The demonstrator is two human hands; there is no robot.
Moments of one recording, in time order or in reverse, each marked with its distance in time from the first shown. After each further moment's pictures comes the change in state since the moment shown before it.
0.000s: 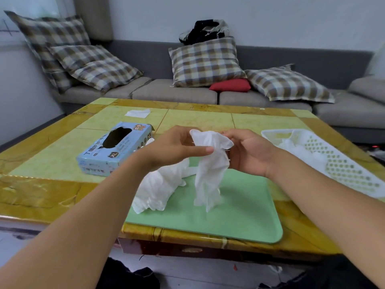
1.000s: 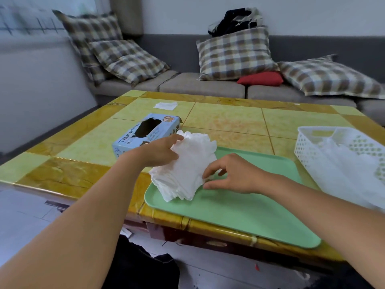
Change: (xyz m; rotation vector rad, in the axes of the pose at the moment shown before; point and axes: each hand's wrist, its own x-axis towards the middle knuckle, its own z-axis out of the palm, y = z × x) left_hand -0.026 -0.081 -0.070 0.551 0.091 -0.469; right_hand 0.049 0.074 0.028 -1.238 -0.105 -0.286
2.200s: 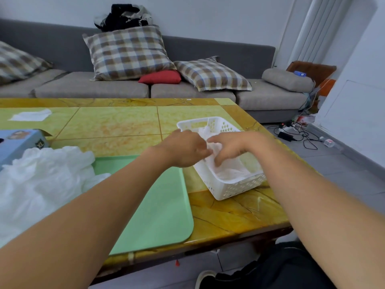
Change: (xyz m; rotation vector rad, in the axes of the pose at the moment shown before) left_hand 0.065 0.285 0.156 0.363 -0.018 0.795; right_hand -0.168 0.110 -0.174 -0.313 -0.108 0.837
